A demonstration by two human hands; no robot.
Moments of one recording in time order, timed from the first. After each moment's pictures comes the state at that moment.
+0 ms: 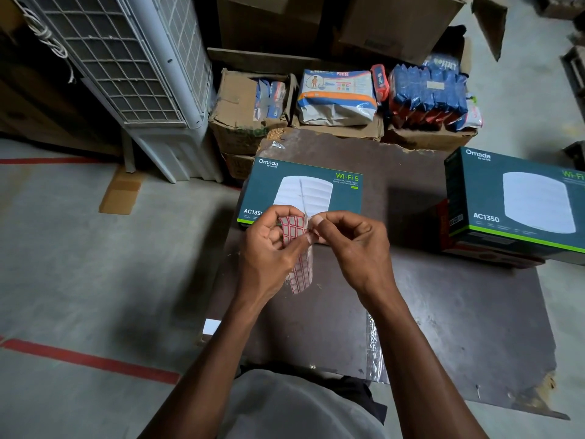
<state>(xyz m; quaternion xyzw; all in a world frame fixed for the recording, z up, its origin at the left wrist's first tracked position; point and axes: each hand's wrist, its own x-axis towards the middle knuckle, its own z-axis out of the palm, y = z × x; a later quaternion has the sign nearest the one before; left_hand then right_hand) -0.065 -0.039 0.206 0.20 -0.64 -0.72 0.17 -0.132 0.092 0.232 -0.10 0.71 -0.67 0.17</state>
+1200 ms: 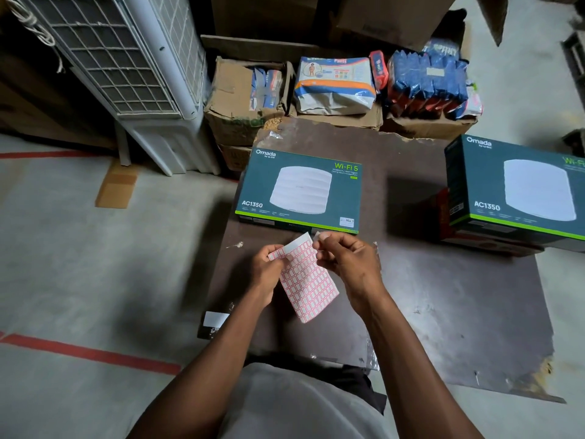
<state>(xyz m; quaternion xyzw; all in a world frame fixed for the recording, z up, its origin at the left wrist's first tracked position) -0.068 -0.049 0.028 0.45 -0.56 -0.70 -0.02 -0.122 0.103 0.162 0.09 0.68 -0.67 0.28</state>
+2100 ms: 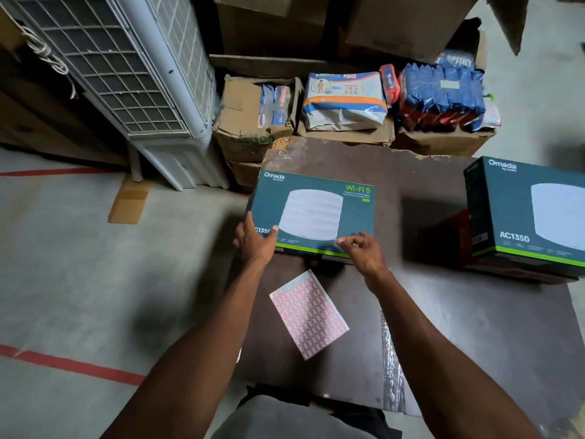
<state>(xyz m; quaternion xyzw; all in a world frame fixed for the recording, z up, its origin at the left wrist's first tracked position) -0.166 -0.143 0.021 0.49 -0.77 -0.42 0.00 -0.243 0.086 0.048 0.06 0.79 -0.55 0.28</state>
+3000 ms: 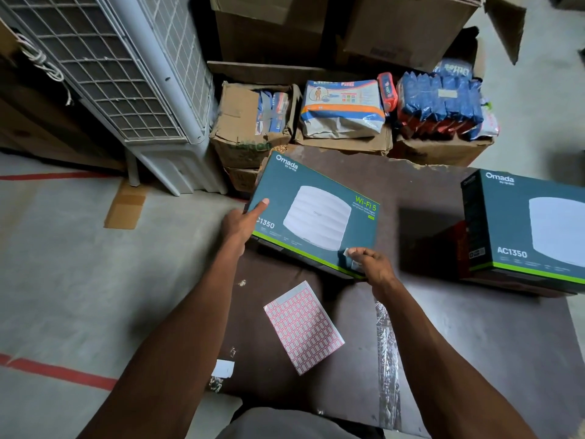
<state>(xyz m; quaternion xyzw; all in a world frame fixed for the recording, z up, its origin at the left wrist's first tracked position) -0.209 -0.185 0.084 0.50 -0.70 -0.51 0.01 -0.271 0.111 0.021 0.13 0.74 -0.59 0.30</state>
